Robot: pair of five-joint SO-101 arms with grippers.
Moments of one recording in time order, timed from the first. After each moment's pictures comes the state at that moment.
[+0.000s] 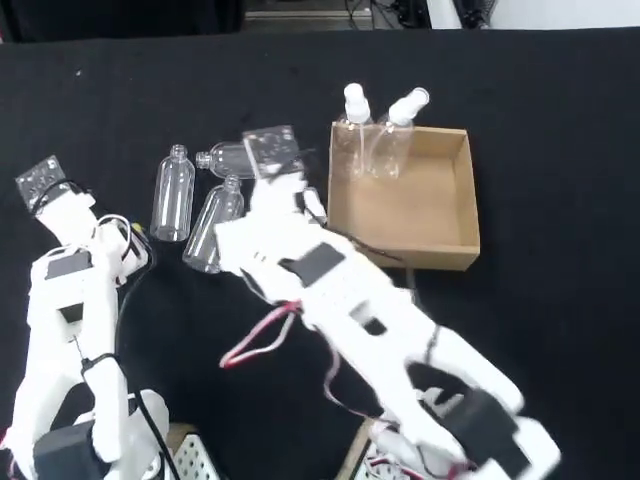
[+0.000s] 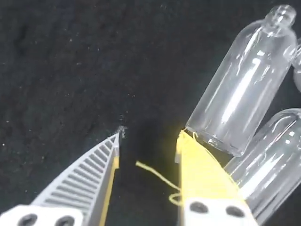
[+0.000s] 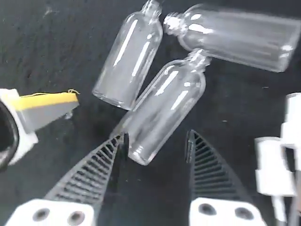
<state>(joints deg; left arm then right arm) -22.9 -28.8 56.5 36.1 14.8 -40.8 -13.5 38.2 31.2 -23.9</state>
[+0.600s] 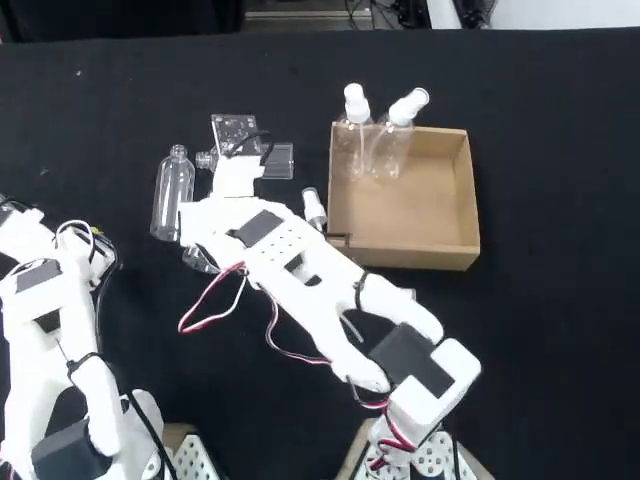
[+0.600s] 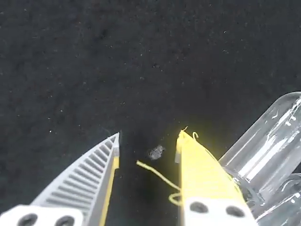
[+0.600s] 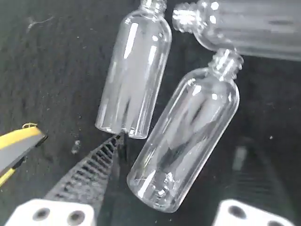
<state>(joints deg) -32.4 -28.8 56.5 35.7 24.2 -42.4 11.0 18.2 31.2 -36.4</state>
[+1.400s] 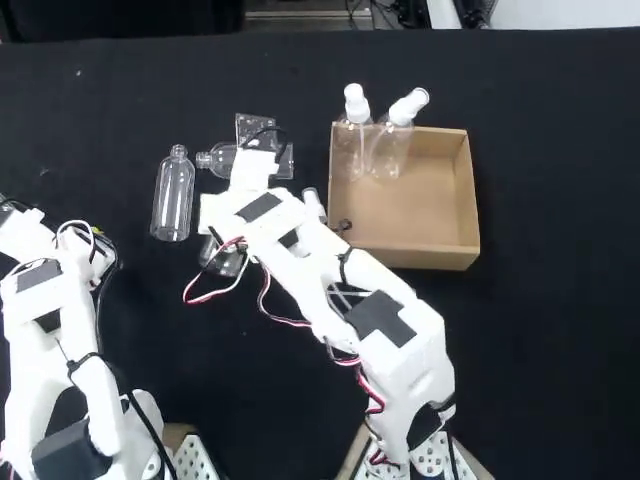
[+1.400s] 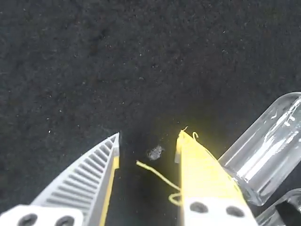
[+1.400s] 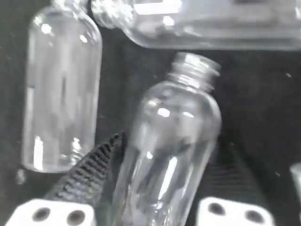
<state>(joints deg) -32.4 -28.8 56.5 35.6 24.4 -37.4 24.8 7.9 37.4 -36.9</state>
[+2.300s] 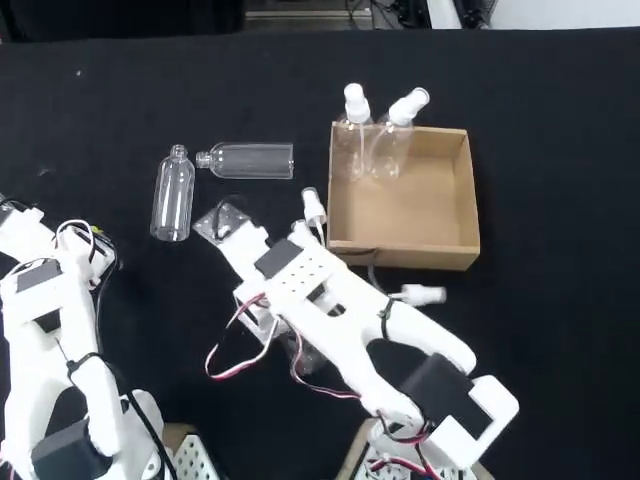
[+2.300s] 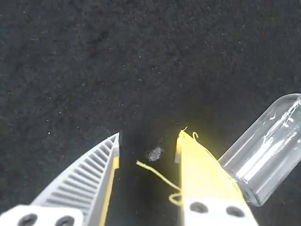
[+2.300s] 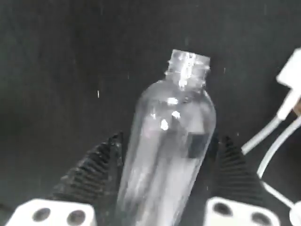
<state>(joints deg) -32.4 -28.8 56.5 35.3 24.4 -43.5 -2.3 33.0 68.1 0.5</state>
